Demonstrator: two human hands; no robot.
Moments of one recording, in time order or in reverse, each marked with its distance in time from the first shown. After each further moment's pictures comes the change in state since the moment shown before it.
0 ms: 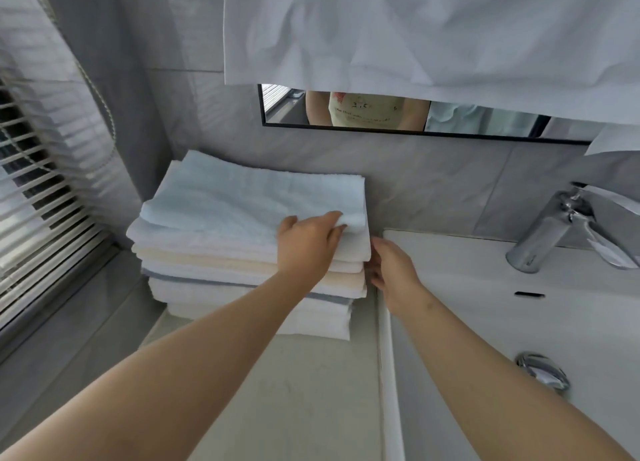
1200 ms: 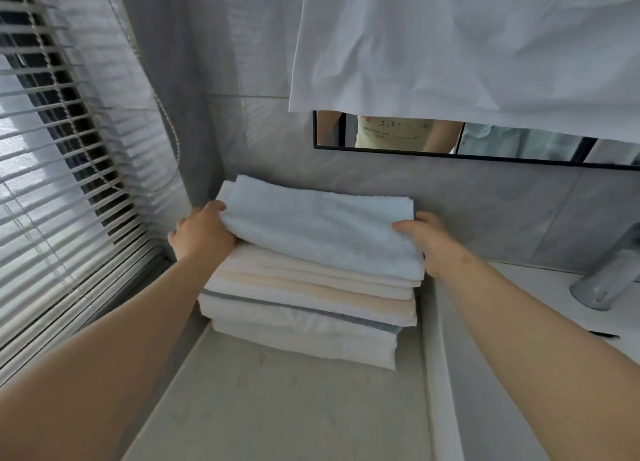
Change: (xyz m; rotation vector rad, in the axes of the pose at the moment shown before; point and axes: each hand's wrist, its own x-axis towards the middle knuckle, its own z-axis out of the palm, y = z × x) left_hand 0.016 -0.172 -0.091 0.161 -0.017 -0.604; right_hand 0.033 -0.067 0.043 -0.220 -0.028 -0.137
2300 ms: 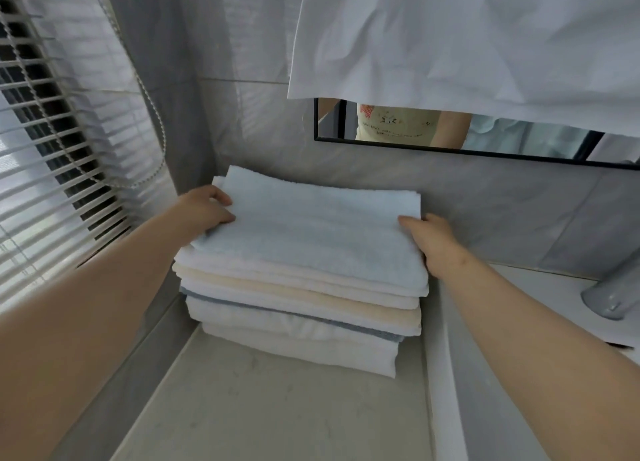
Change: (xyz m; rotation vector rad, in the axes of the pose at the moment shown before) left_hand 0.055 0.001 0.002 -0.528 -0.316 -0.078; right_hand 0.034 0.012 0.005 -0.053 0.074 0.001
